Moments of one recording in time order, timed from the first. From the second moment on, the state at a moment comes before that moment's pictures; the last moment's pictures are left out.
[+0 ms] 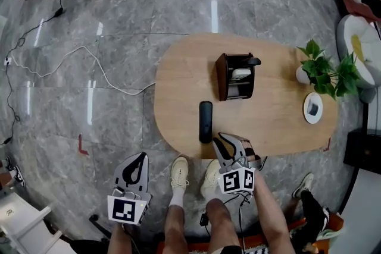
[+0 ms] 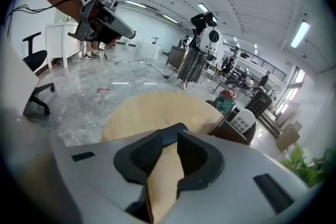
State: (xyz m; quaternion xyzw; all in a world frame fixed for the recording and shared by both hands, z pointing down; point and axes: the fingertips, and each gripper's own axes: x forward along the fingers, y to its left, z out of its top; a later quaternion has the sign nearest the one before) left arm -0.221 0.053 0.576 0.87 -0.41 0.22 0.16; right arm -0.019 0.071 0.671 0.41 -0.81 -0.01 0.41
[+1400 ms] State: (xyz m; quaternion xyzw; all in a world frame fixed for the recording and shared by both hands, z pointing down) left arm -0.138 0.028 0.376 0.91 -0.37 0.17 0.08; right arm 0.053 0.053 0.418 0.63 -0.75 0.06 0.18
